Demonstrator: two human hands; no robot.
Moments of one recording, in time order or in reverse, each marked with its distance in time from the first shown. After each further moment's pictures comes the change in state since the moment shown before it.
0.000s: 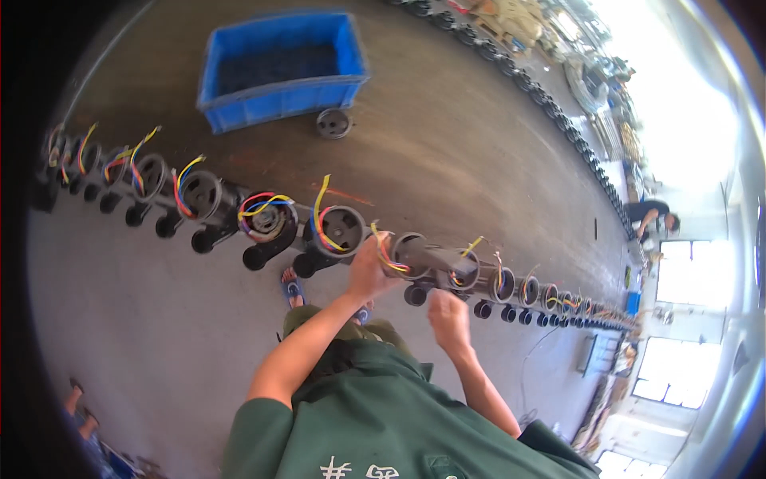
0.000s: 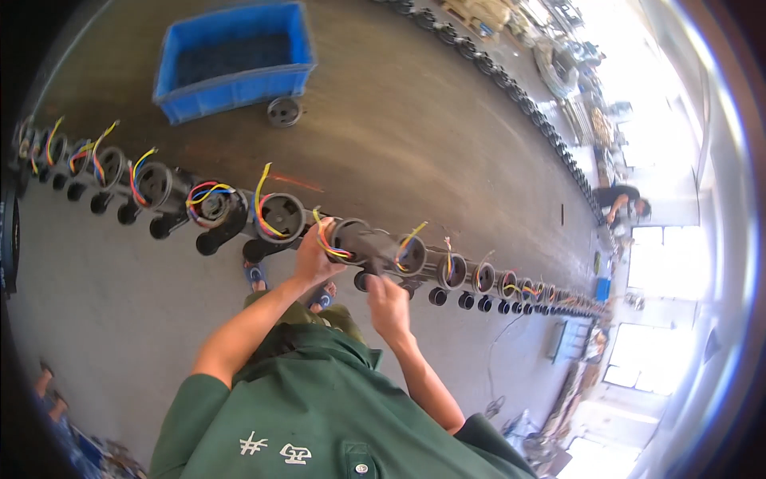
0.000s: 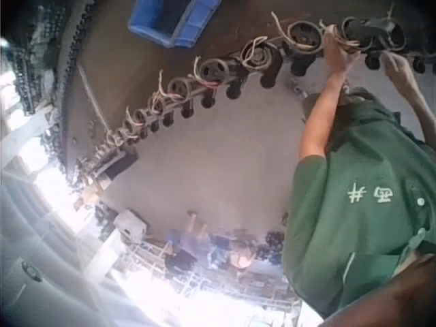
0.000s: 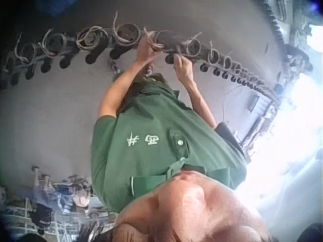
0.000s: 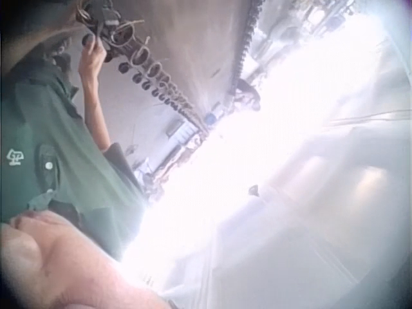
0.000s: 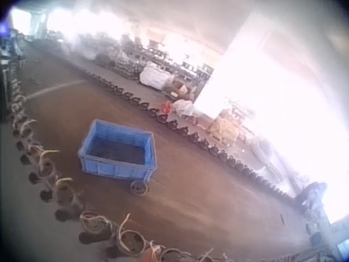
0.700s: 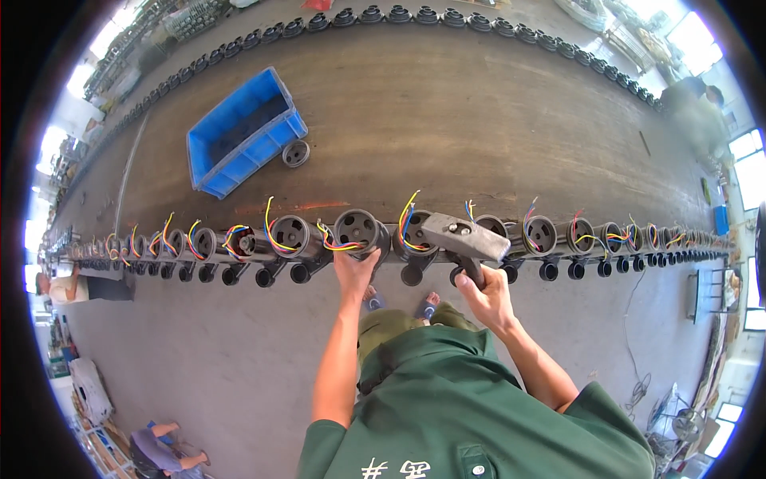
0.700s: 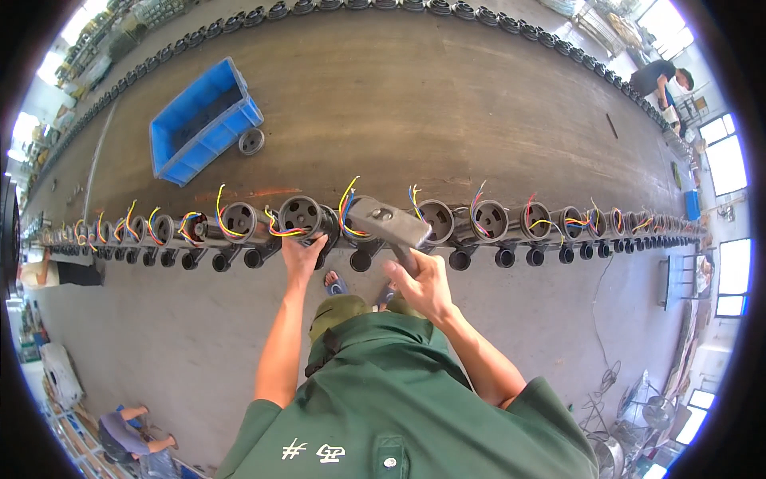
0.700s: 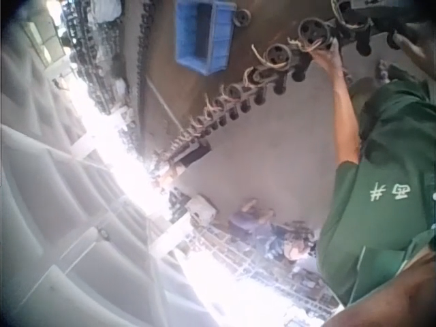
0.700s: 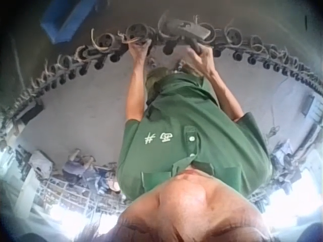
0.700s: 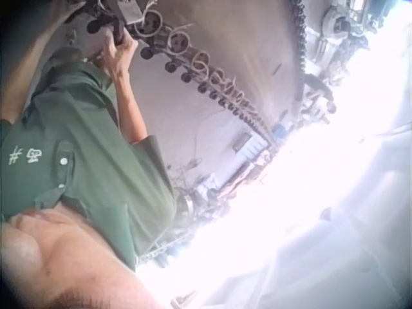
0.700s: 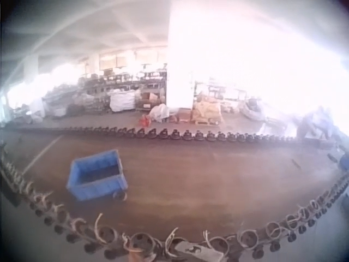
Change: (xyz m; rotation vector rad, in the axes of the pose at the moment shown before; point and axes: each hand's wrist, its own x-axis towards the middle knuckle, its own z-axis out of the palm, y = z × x) left_hand -0.026 -0.012 0.037 0.188 0.265 -0.133; right_hand -0.020 0.060 -0.147 0.422 -0.079 -0.289
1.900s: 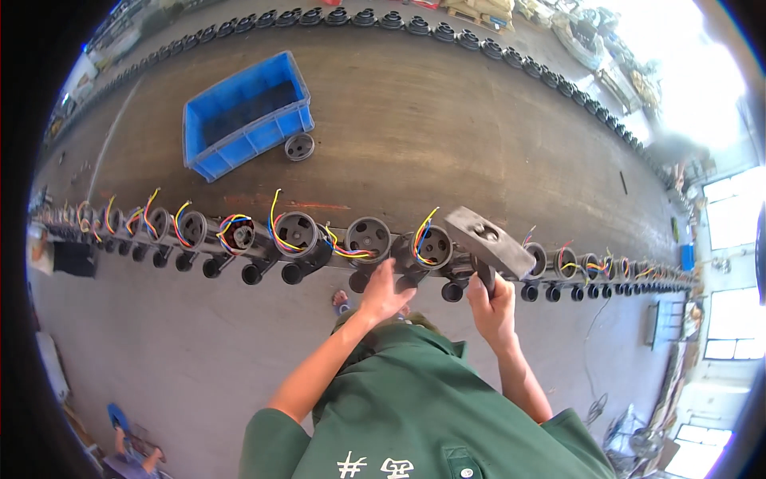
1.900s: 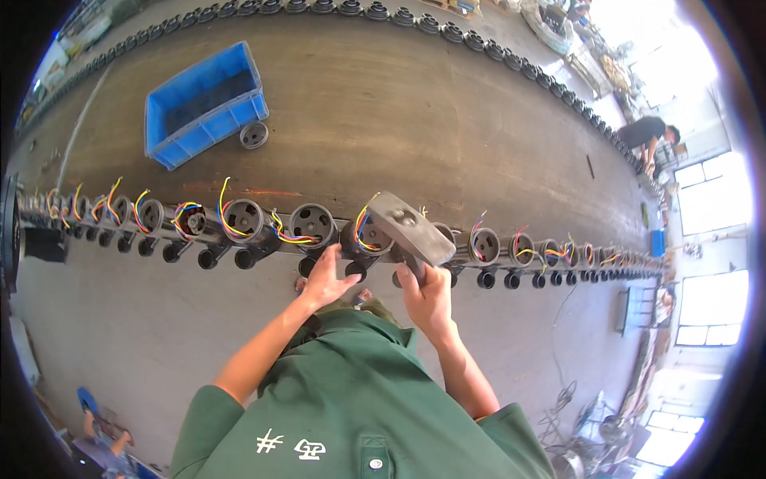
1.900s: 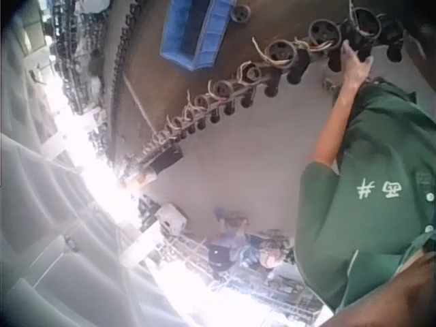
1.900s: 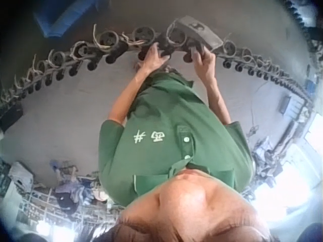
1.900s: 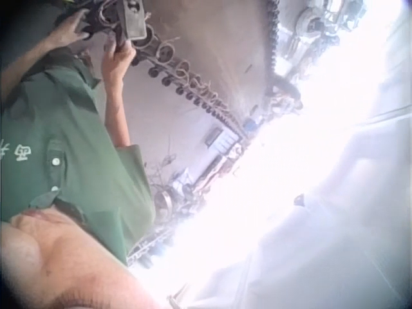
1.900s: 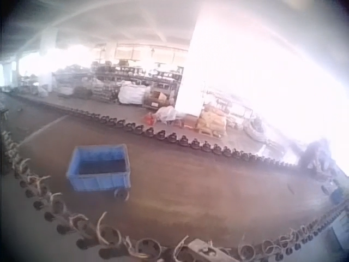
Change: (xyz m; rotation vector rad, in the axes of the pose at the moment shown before) left_hand -0.035 0.062 0.007 0.054 -0.612 -0.023; right_hand 0.013 -0.038 0.032 -0.098 0.162 -0.087
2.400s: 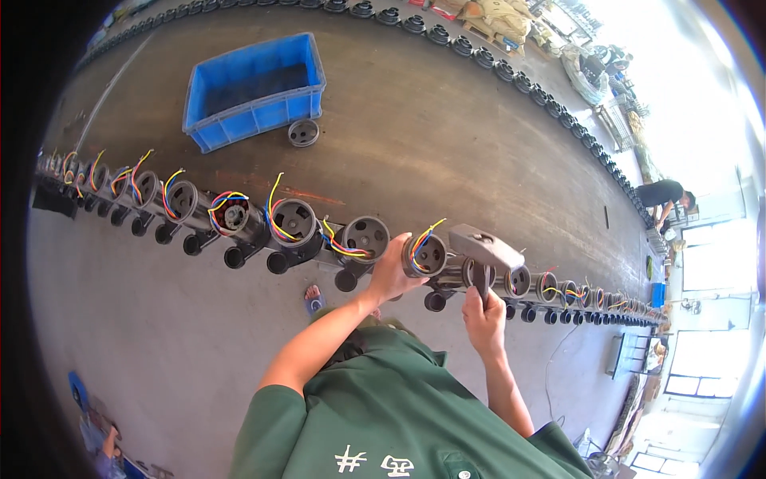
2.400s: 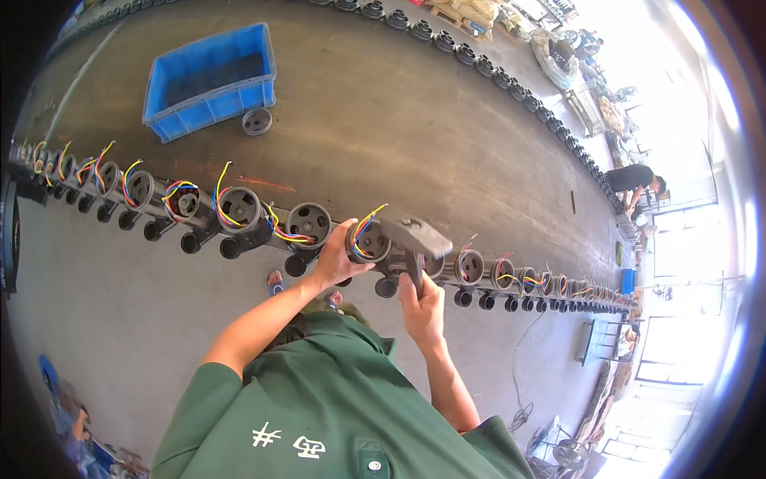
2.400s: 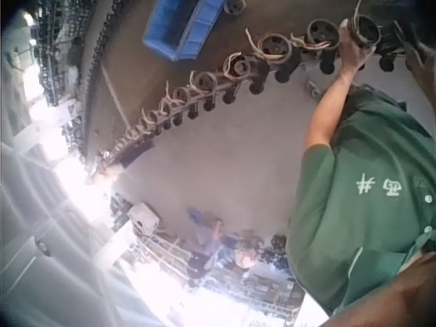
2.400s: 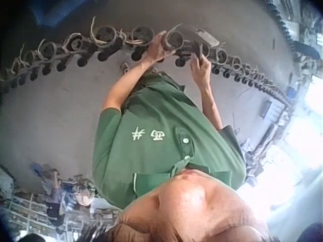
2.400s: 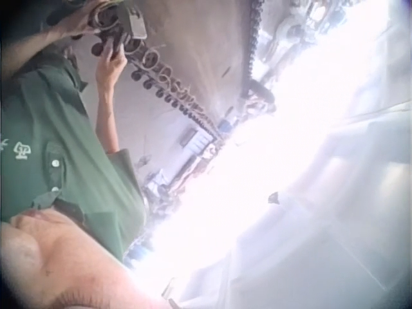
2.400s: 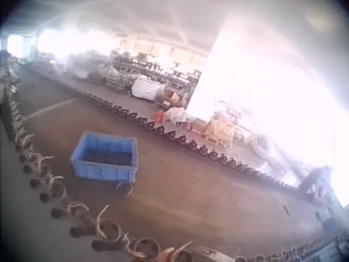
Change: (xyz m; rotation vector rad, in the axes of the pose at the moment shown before) left_hand 0.059 0.027 0.014 -0.270 0.243 0.283; right_hand 0.001 0.014 0.002 -0.055 0.027 0.236
